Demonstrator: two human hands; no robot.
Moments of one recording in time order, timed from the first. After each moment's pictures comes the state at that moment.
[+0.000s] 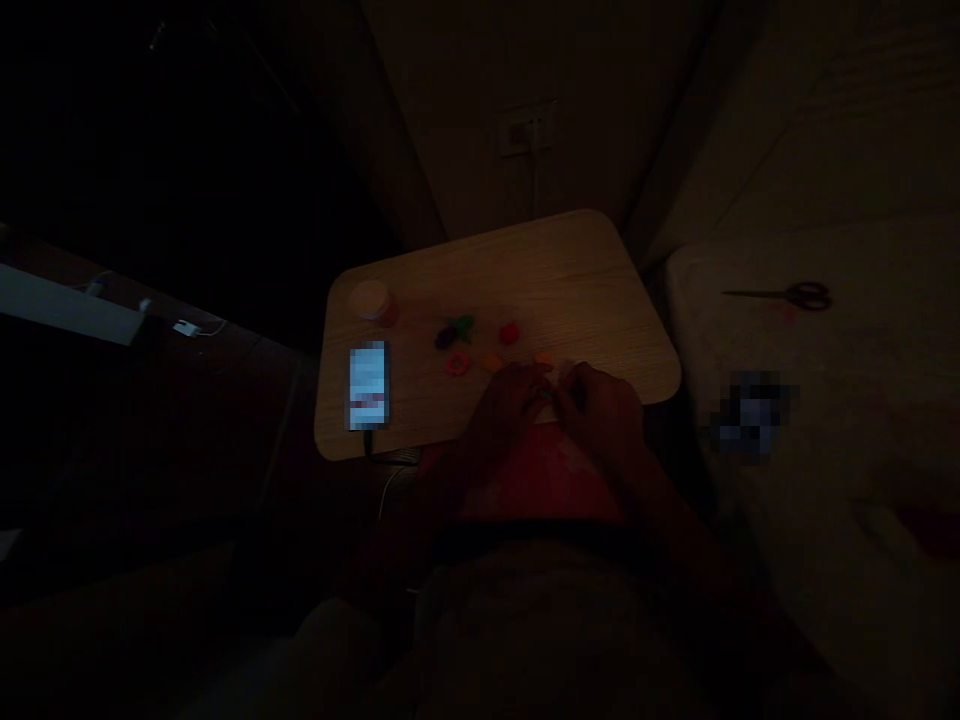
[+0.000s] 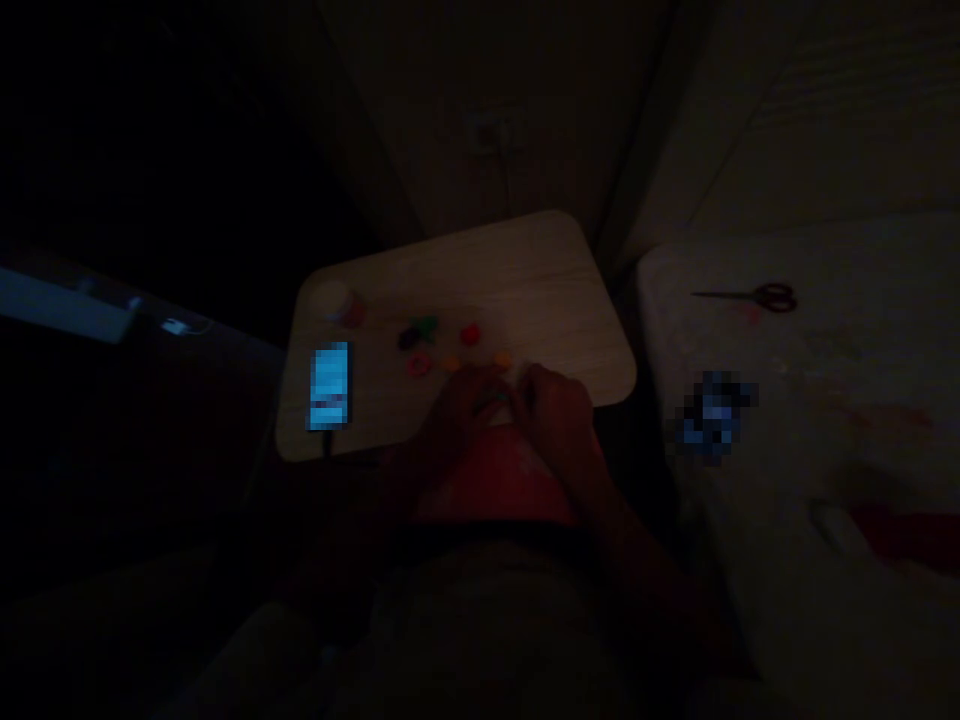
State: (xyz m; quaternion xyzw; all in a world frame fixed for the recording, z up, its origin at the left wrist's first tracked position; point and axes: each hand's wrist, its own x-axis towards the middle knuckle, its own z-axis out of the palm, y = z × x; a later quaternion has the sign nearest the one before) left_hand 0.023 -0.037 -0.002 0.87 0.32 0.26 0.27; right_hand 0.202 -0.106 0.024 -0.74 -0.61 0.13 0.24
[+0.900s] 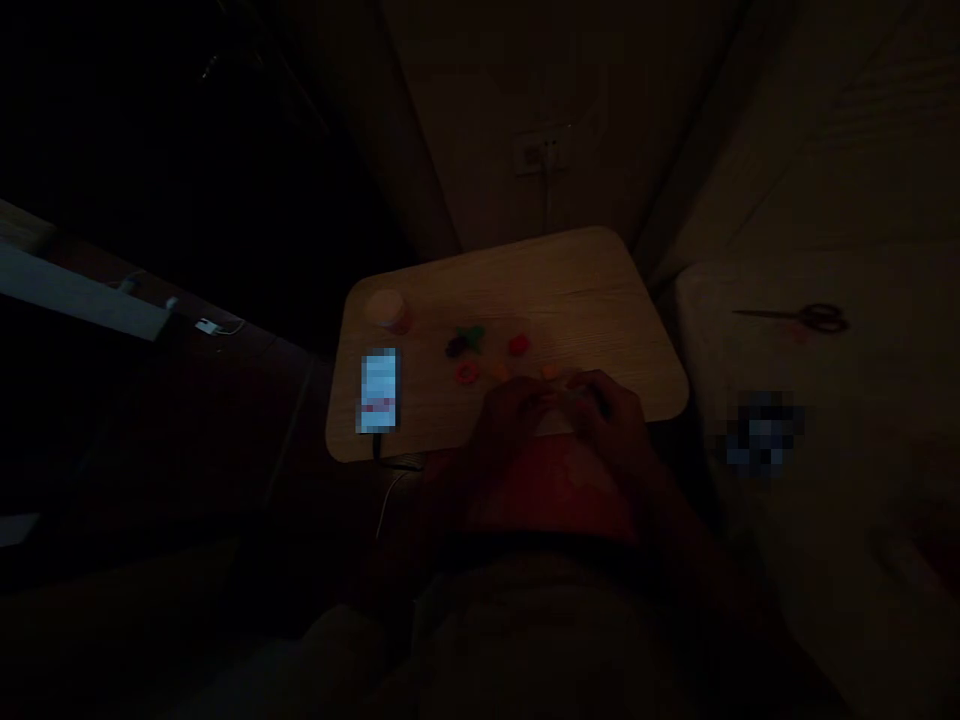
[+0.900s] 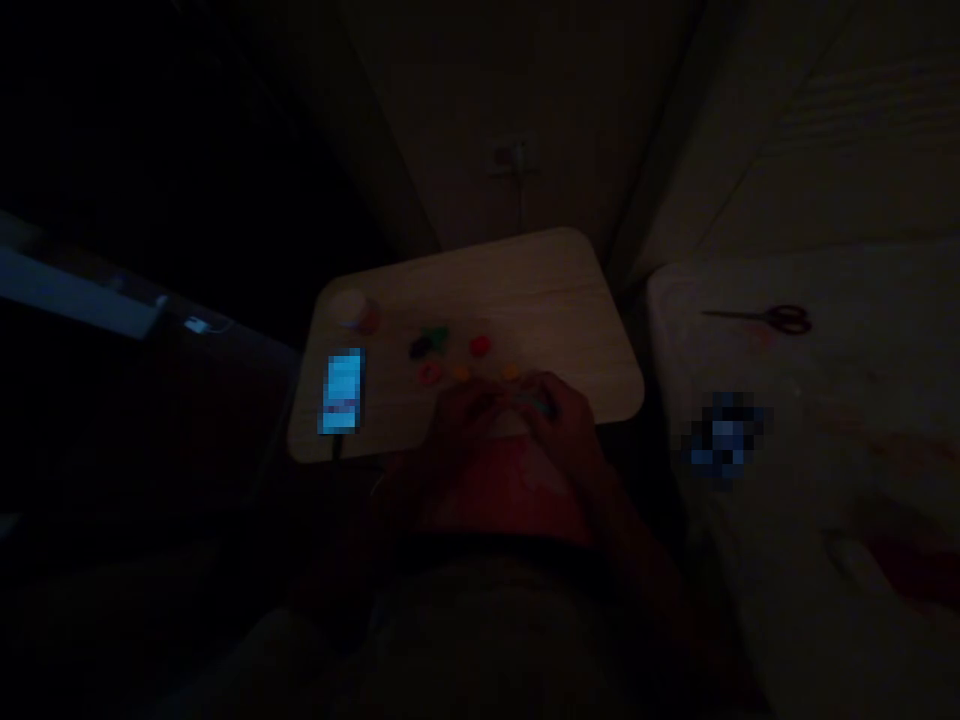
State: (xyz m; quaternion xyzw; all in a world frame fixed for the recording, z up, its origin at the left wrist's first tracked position) left_hand 0.026 -0.040 0.004 0.80 0.36 0.34 0.34; right_hand 0.213 -0.103 0.018 -0.62 -0.56 0.30 0.46
